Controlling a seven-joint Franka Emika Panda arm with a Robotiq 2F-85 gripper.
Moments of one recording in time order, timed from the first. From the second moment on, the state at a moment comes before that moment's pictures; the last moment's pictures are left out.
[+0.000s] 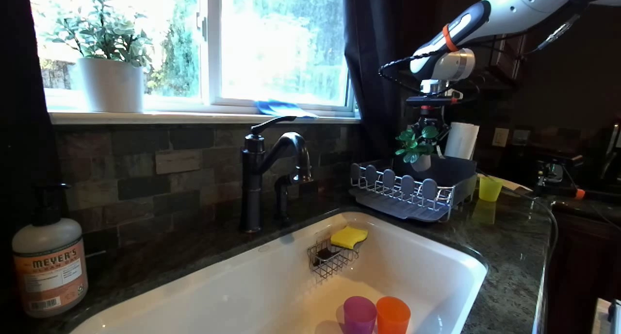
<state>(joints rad) -0.23 0.34 -0.30 -1.67 0.06 1.97 0.80</state>
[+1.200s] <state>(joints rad) -0.15 0.08 -0.13 -1.86 0.51 2.14 0.69</state>
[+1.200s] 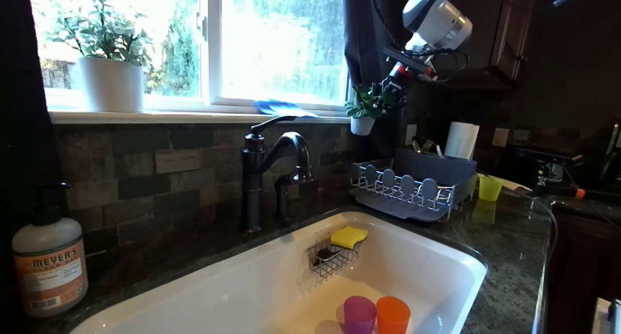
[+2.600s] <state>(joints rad) -0.11 0.05 -0.10 -1.70 0.67 2.06 1.22</state>
